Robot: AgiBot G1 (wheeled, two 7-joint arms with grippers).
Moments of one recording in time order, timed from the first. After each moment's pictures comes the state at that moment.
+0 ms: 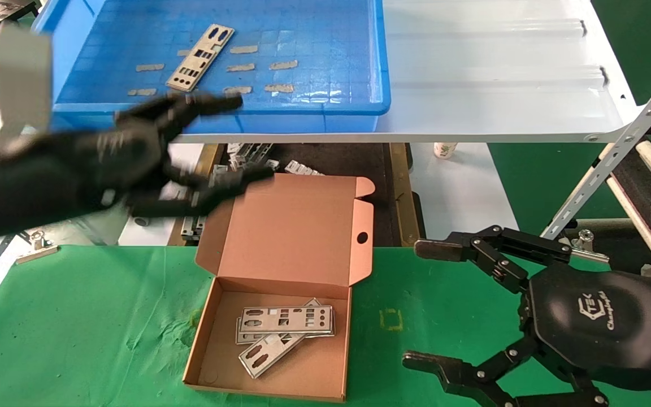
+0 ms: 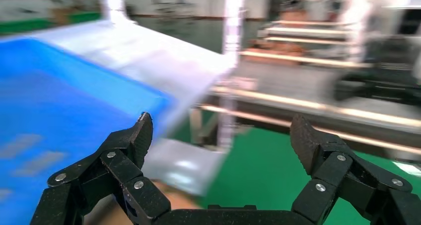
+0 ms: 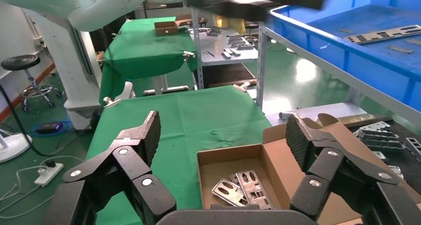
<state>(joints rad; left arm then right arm) -1.32 0.75 0.33 -1.09 0.92 1.25 -0.22 1.11 -0.56 -0.41 1.26 -0.65 -1.45 0.12</state>
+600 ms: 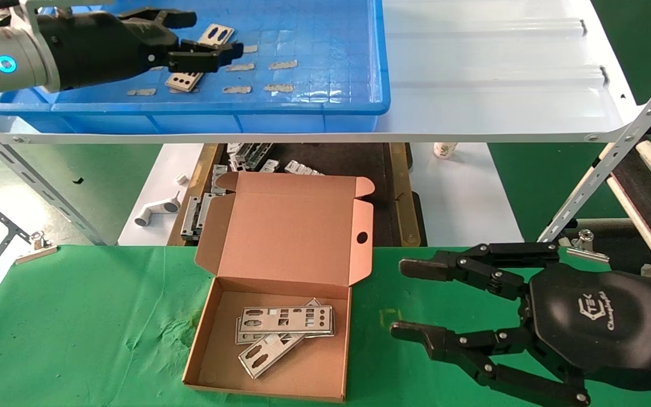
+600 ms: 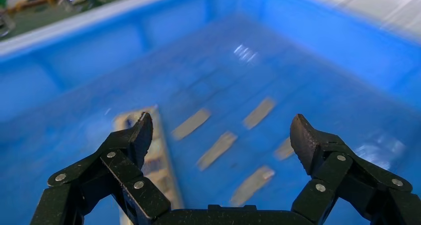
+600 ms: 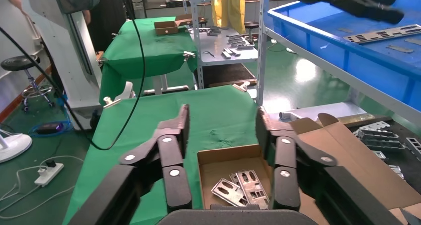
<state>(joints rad) -1.84 1.04 0.51 -0.37 1.32 1.00 -0.12 1.11 -0.56 -0.41 1.26 -0.65 -1.45 0.12</state>
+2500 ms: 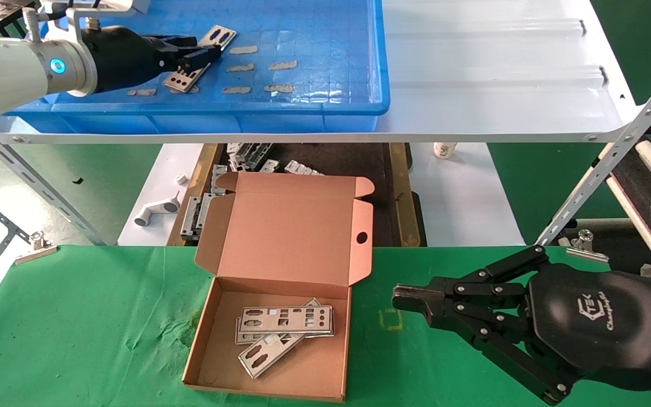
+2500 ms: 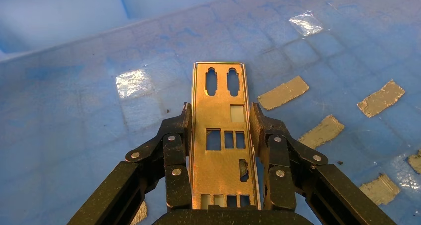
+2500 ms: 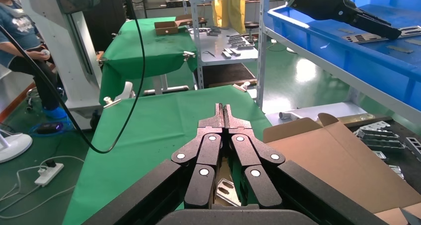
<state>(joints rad) -1.98 1.21 0.55 0.00 1.40 0.75 -0.13 1.11 -0.56 -0.41 1.26 -0.65 -1.45 0.12</state>
